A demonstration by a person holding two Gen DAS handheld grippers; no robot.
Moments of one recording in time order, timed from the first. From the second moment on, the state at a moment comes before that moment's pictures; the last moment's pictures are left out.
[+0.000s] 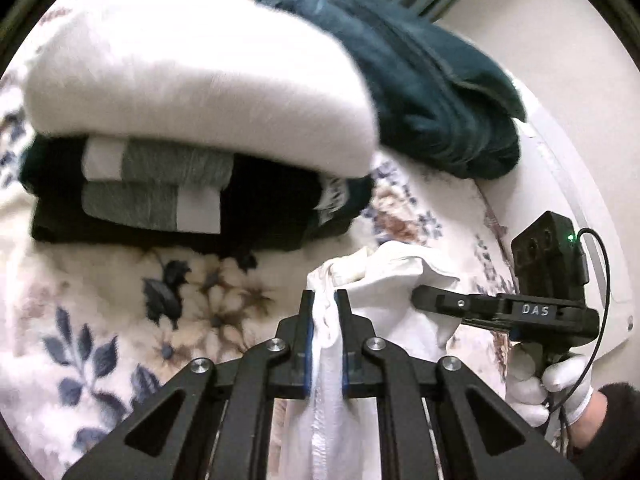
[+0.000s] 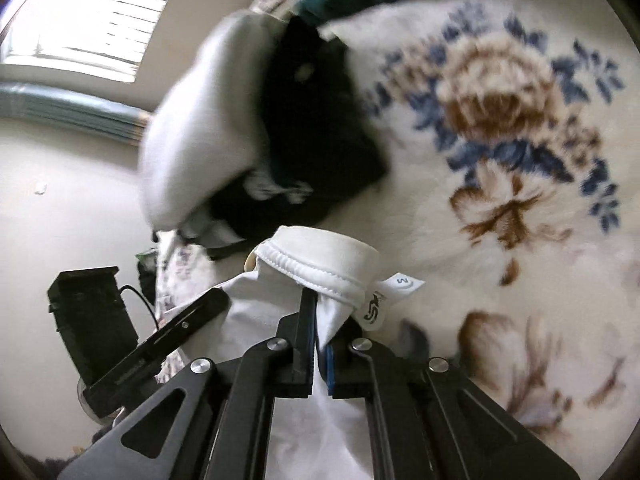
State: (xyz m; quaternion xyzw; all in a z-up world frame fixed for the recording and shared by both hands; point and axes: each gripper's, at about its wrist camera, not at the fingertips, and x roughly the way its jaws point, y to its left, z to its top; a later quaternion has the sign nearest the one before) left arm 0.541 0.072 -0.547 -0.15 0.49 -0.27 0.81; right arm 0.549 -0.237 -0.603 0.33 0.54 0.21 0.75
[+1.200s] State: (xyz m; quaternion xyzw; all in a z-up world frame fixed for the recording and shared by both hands) left arm 0.332 0.173 -0.561 -0.26 0.57 -0.29 0.72; right arm 0.299 -0.247 -0.604 0.30 0.64 0.27 0.65
